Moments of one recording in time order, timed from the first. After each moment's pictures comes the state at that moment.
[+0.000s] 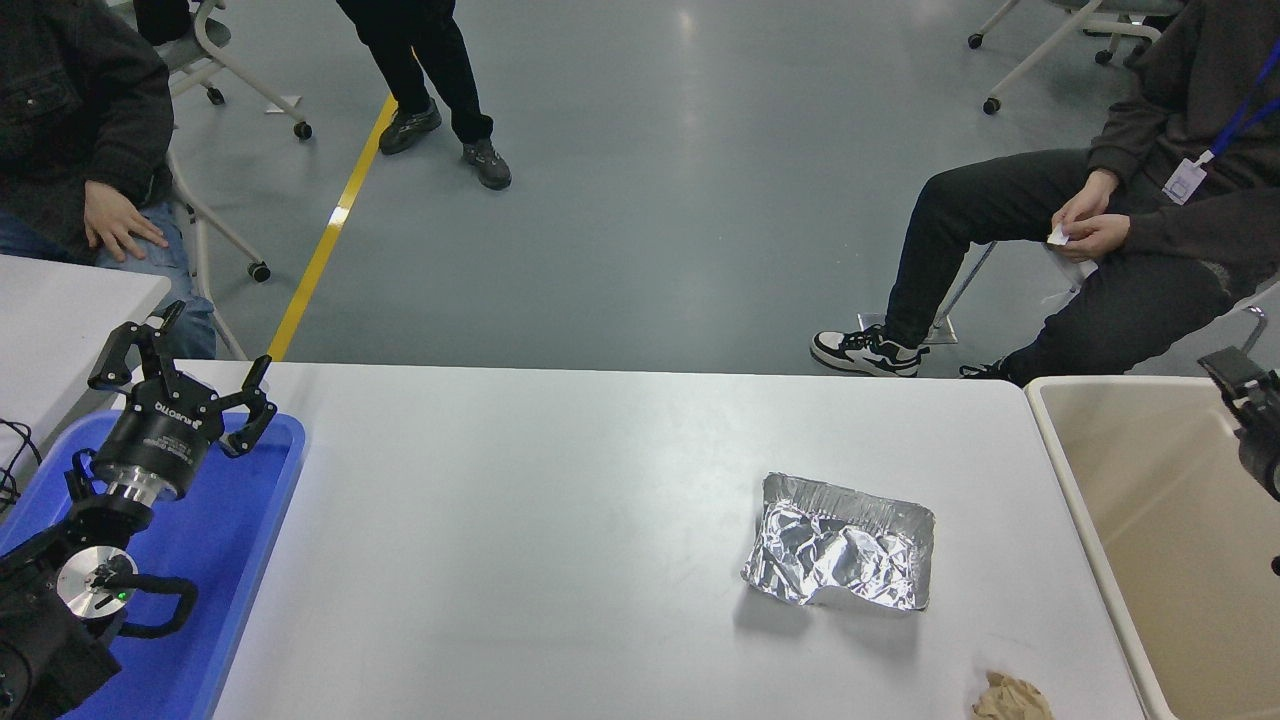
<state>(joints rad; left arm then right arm) -0.59 0.43 -0.63 -0.25 -0.08 -0.81 -0.59 0.76 -0.55 0.36 0.23 -0.39 0.10 0.32</state>
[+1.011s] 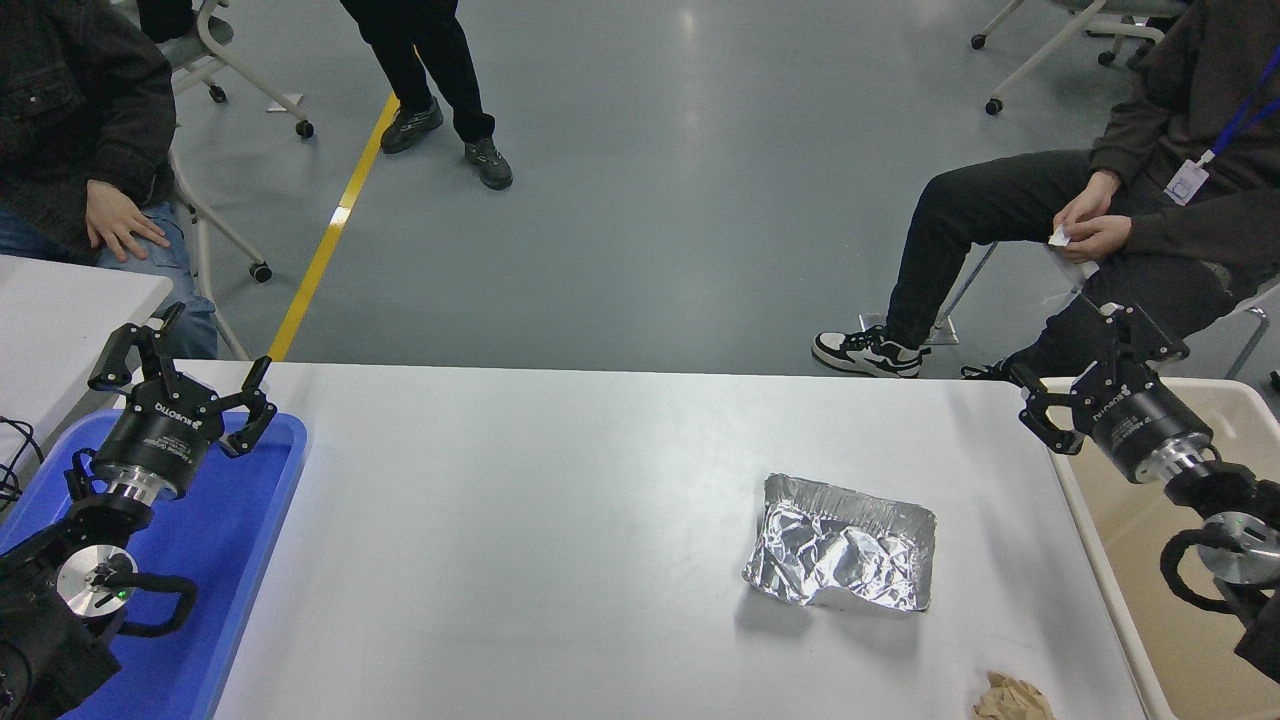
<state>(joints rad) -0.59 0.43 -0.63 -0.25 -0.08 -0.81 -0.59 0.69 -0.41 0.57 0.39 -0.04 0.55 0.46</state>
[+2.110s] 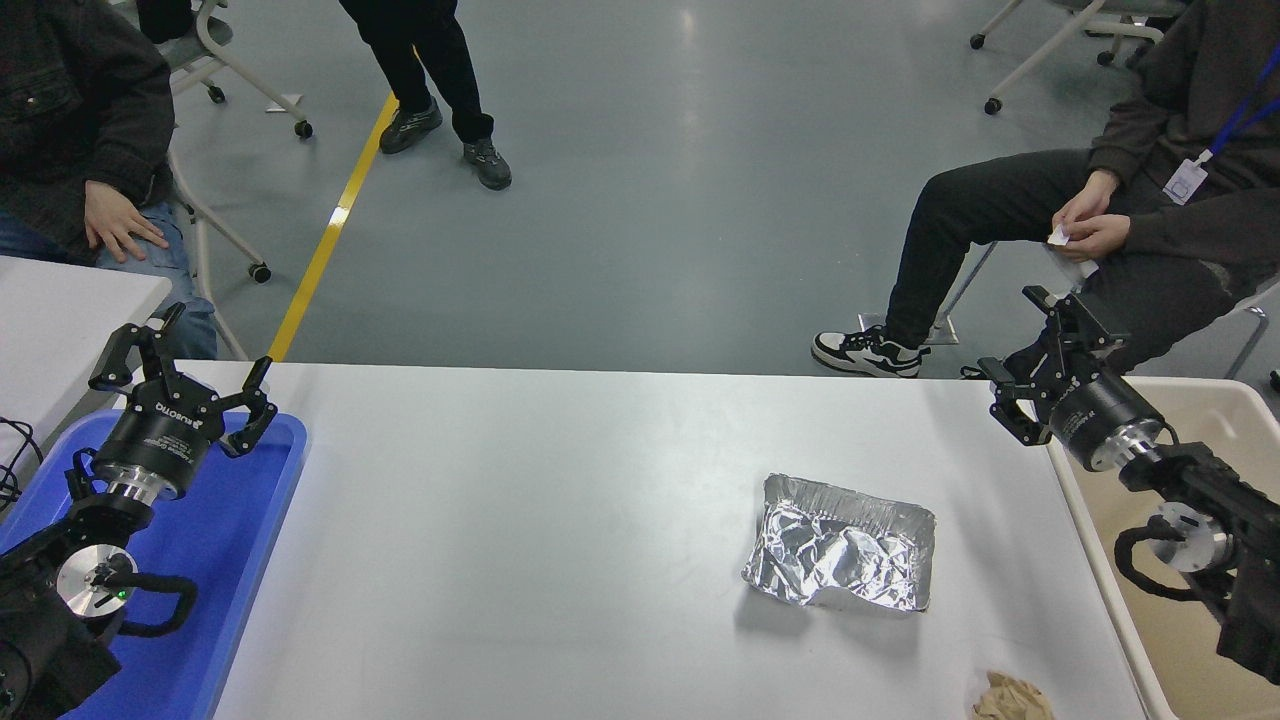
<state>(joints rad) -0.59 0.43 -0.63 -0.25 -0.08 -0.81 -0.59 0.73 -0.49 0.37 0.56 -0.31 0.39 0.53</state>
